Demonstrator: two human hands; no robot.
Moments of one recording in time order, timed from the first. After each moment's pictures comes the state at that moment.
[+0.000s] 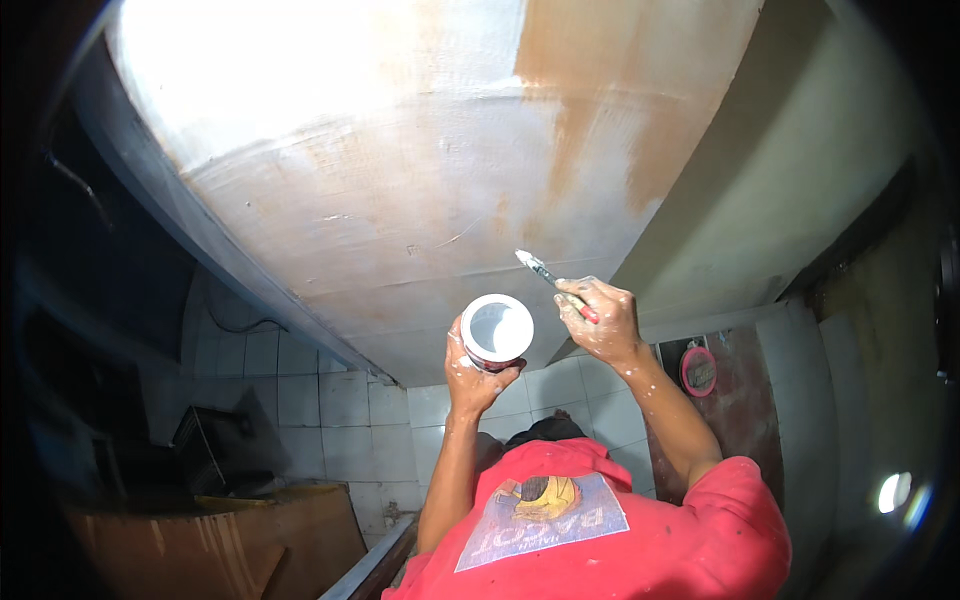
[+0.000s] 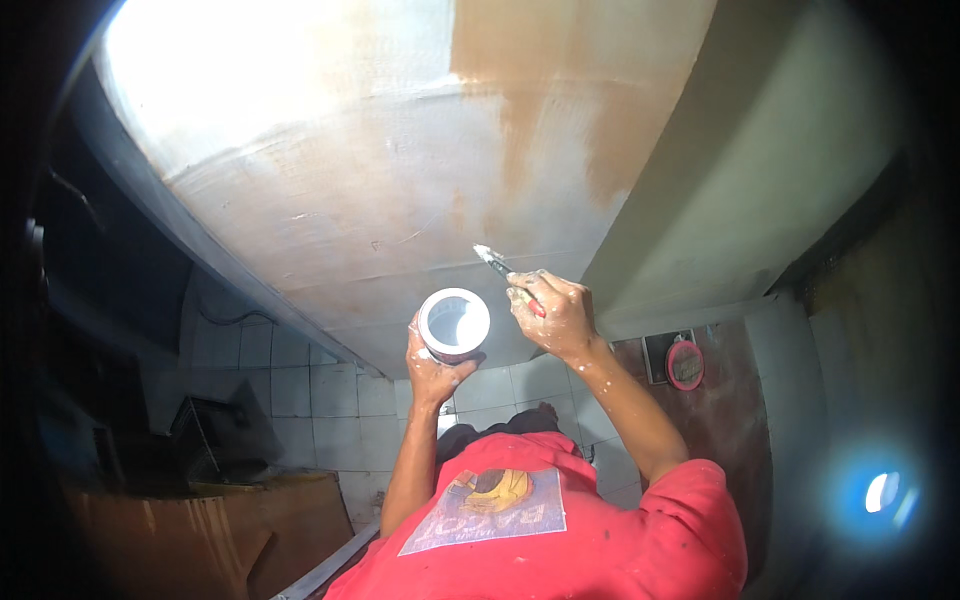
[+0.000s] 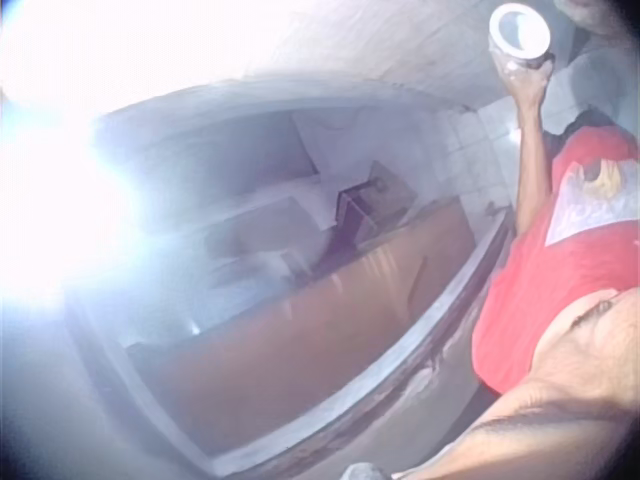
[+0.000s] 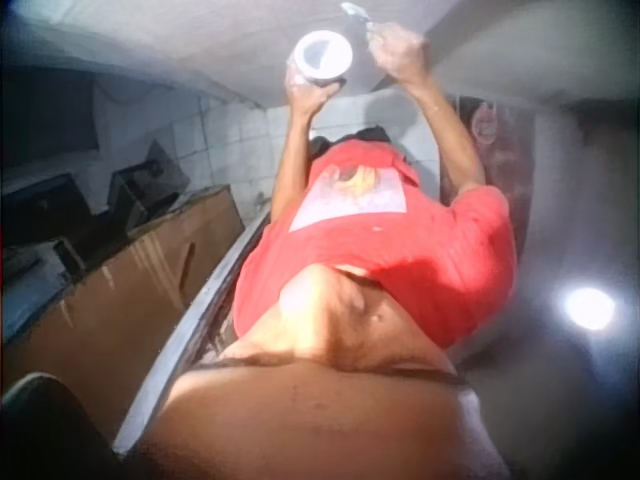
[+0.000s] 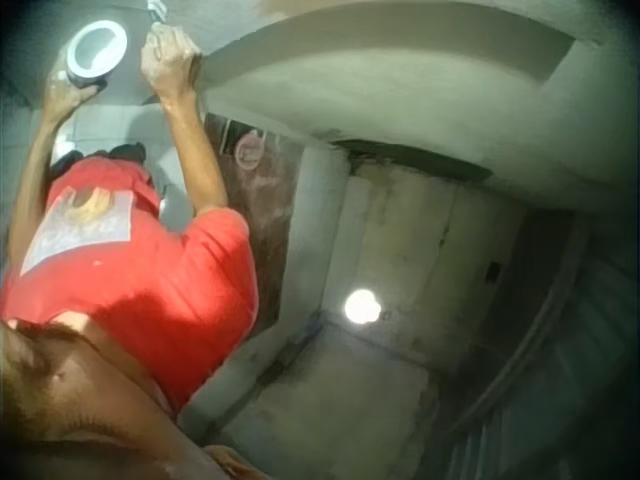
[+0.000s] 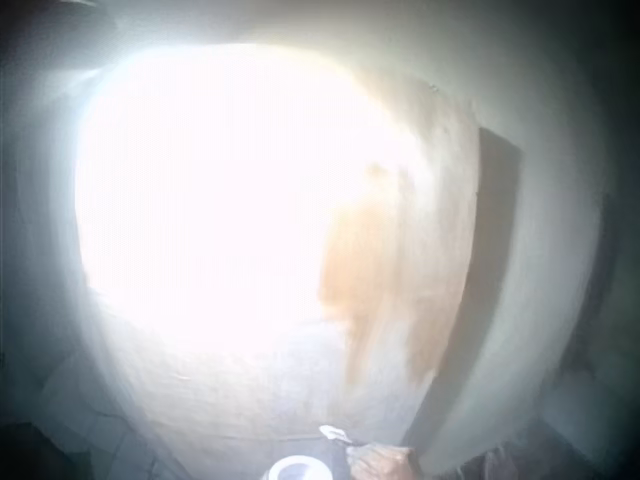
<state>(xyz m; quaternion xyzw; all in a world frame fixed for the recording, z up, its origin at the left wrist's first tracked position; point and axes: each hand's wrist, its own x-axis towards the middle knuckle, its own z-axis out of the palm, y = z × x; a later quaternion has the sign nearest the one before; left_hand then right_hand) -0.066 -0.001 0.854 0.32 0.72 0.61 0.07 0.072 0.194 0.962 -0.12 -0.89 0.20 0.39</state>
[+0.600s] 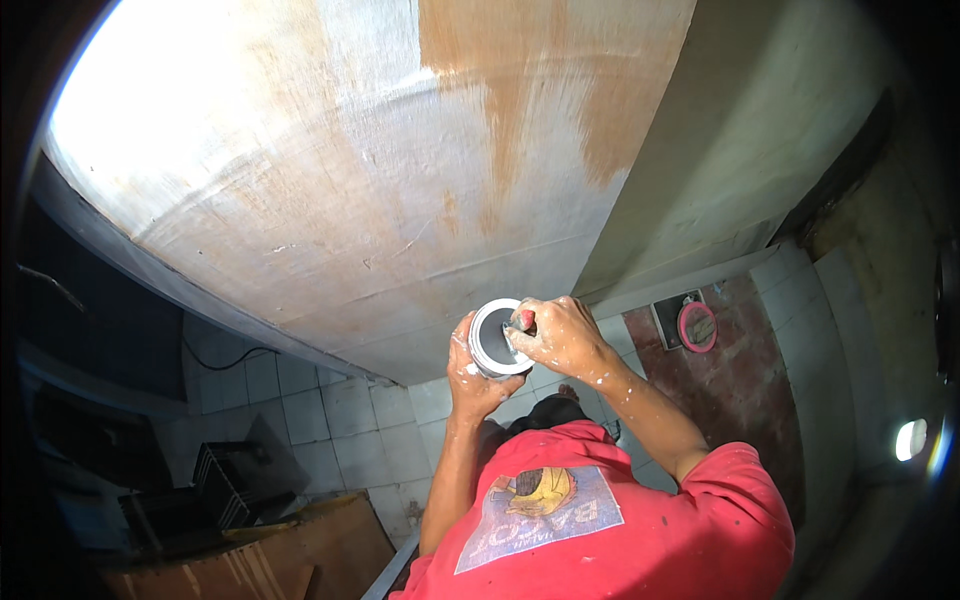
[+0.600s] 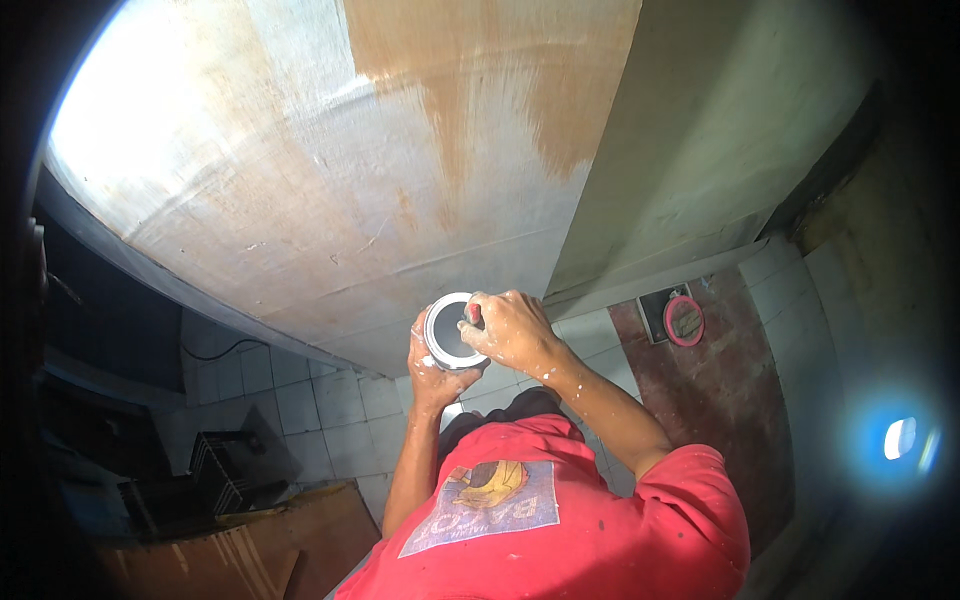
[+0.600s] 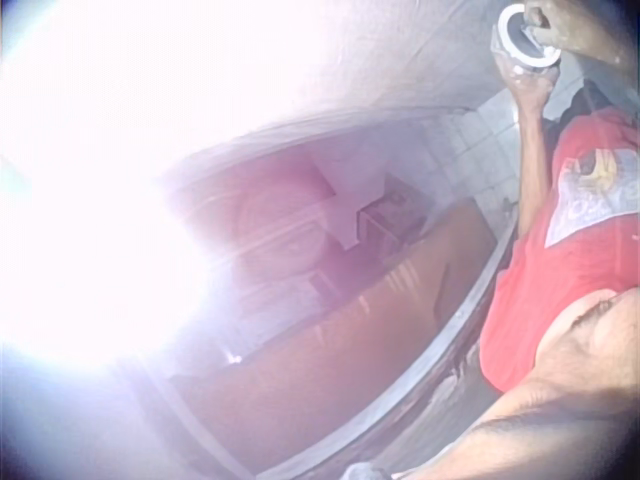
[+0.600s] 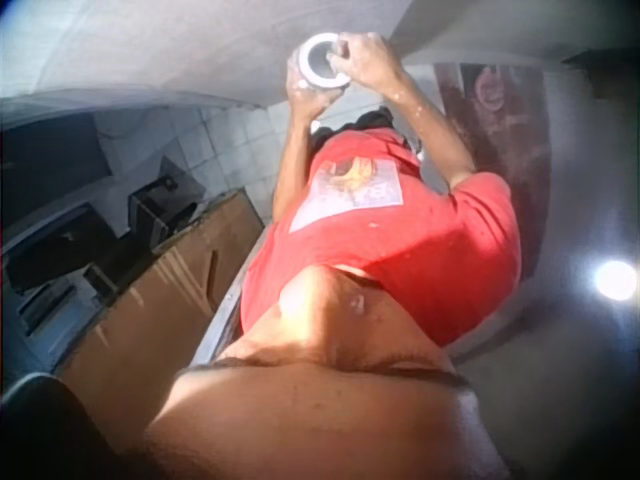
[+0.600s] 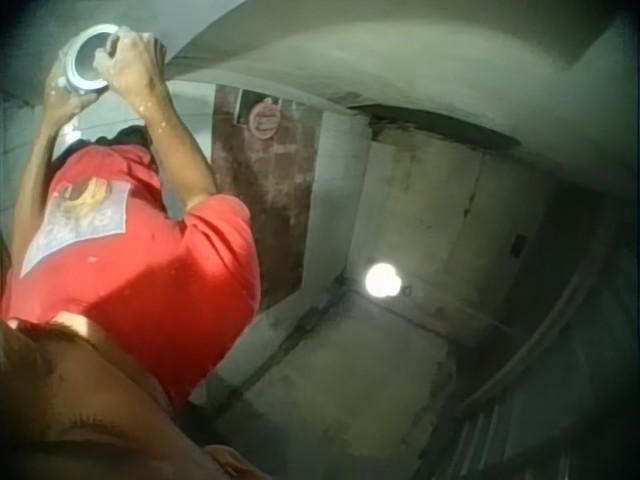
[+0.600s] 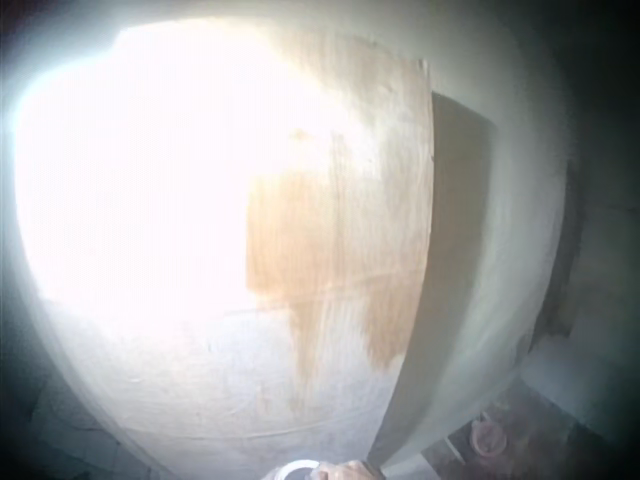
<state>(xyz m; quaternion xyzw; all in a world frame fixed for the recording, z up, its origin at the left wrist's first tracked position) -0.080 -0.001 0.831 0.42 0.66 0.61 0.10 0.041 0.149 0.965 -0.27 -0.90 0.33 0.12</state>
